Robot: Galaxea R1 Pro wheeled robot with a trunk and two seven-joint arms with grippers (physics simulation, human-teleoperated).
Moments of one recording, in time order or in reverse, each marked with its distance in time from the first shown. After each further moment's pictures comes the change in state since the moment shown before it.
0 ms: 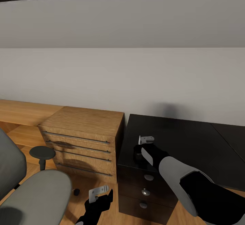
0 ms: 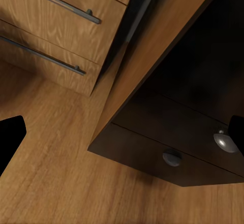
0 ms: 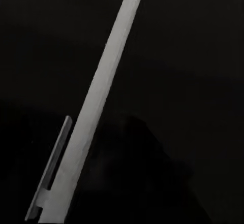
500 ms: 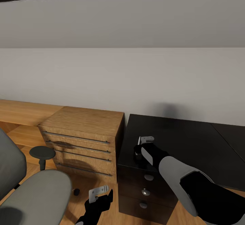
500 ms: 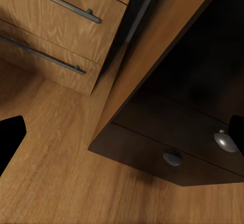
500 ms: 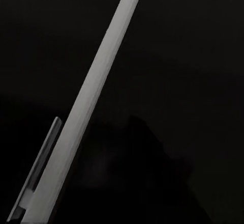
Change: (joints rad) left arm 0.000 0.000 0.000 0.002 0.000 0.000 0.000; right arm 0.000 0.000 -0.005 -0.010 -0.001 0.026 0.001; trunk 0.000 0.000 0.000
